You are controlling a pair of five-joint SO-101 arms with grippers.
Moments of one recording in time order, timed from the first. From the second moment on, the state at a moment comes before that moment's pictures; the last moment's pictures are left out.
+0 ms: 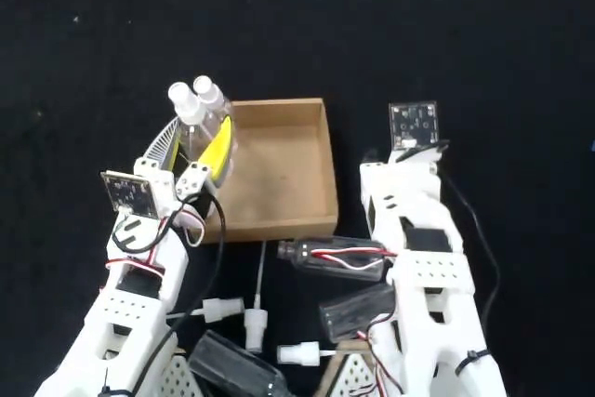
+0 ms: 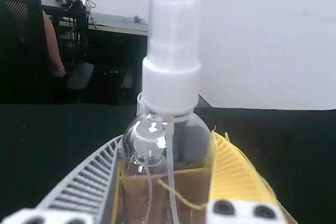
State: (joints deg) left arm 6.9 -58.5 95.3 -32.1 7.0; right arm 2.6 -46.5 76.1 17.5 6.3
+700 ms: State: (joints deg) left arm 6.9 -40.0 91.2 -34.6 7.0; right arm 2.6 -46.5 76.1 17.5 6.3
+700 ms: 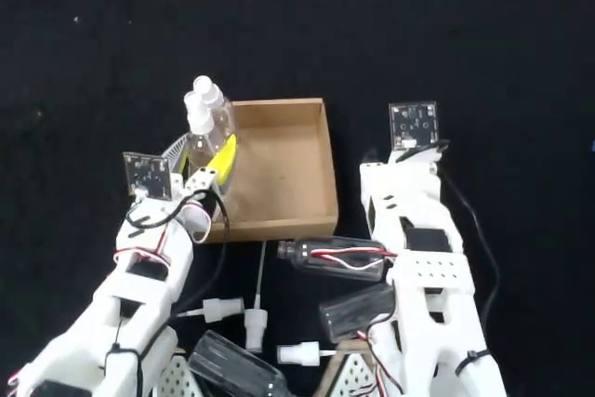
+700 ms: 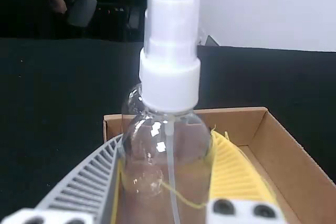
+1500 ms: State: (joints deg) left arm 6.9 -24.1 93.6 -51.0 7.0; right arm 2.6 -46.5 76.4 16.0 6.3
